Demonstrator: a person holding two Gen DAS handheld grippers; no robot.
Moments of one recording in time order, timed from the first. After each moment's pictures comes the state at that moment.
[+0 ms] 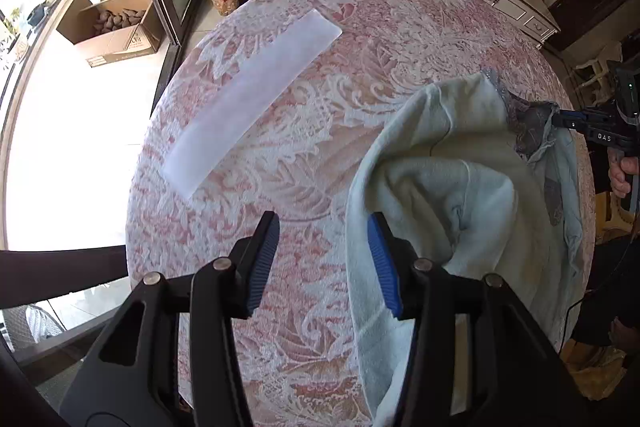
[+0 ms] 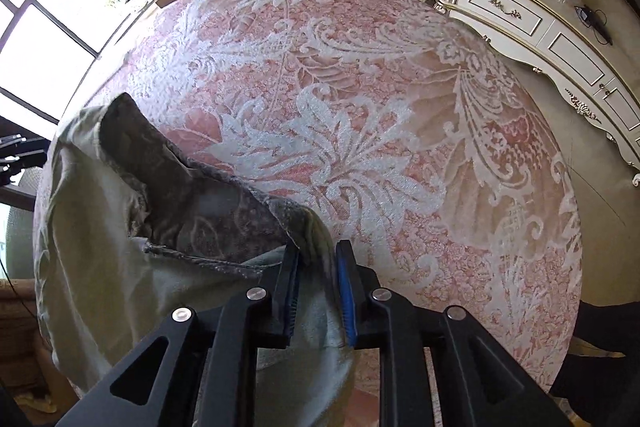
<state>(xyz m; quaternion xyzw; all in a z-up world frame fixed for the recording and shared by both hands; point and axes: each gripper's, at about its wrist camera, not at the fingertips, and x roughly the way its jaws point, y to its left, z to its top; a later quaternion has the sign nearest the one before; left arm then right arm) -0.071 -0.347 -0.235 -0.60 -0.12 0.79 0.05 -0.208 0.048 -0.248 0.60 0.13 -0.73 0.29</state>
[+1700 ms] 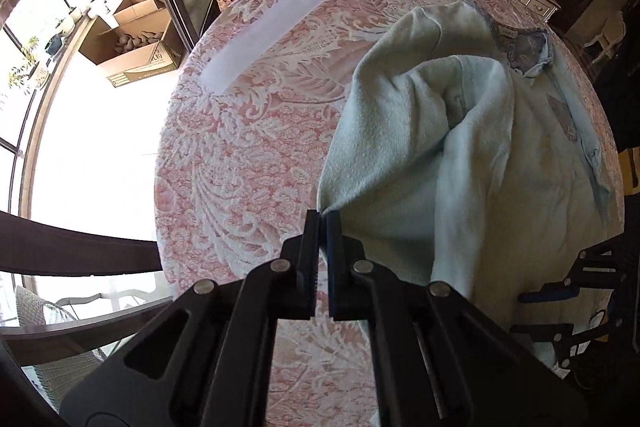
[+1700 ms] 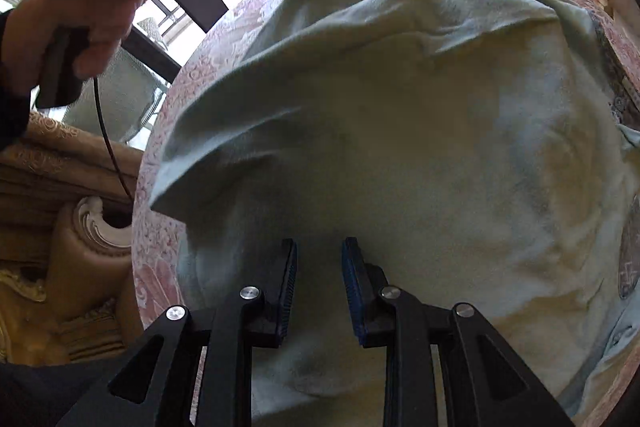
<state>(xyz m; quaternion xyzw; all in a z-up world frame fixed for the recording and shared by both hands) 0.025 -0.321 -0.231 -0.57 -0.01 0.82 0.02 0.111 -0.130 -0.260 0.56 0.24 -0.63 0.48</state>
